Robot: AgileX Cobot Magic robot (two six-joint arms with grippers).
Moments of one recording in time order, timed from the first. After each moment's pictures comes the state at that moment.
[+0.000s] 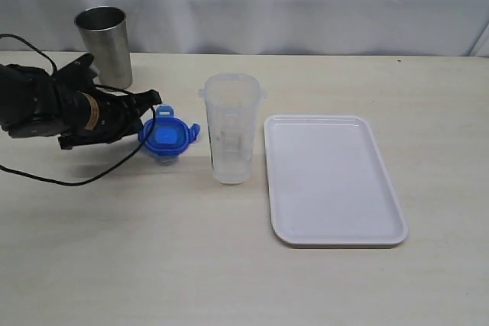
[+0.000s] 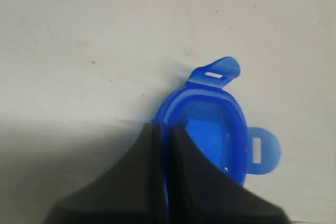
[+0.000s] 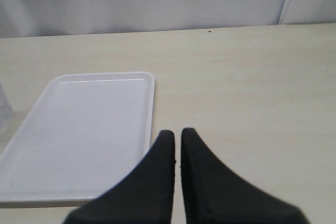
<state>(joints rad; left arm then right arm) -0.26 2.01 -1.01 1.02 -0.12 -1.66 -0.01 0.01 0.00 -0.02 0.36 0.05</state>
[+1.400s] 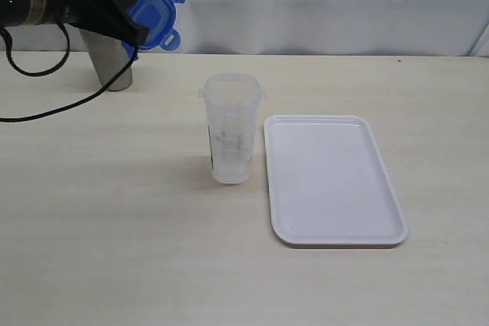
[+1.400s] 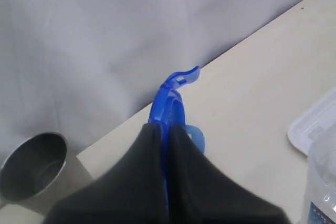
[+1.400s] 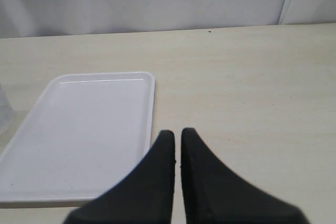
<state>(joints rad) -0.33 1.54 -1.06 1.74 -0.12 -1.37 -0.01 0.01 0.00 -0.02 0.36 0.05</state>
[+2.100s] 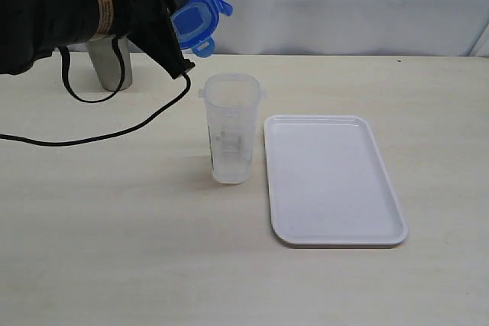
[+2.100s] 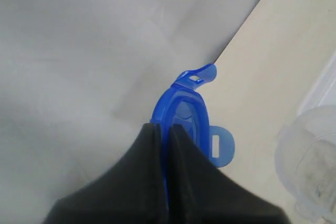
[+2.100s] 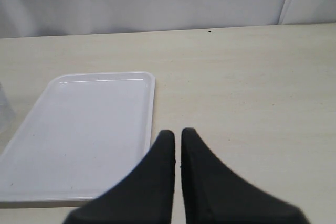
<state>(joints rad) -0.58 1.54 -1.06 1.75 0.13 -1.08 -0.01 0.01 0.00 -0.02 0.36 0.05</state>
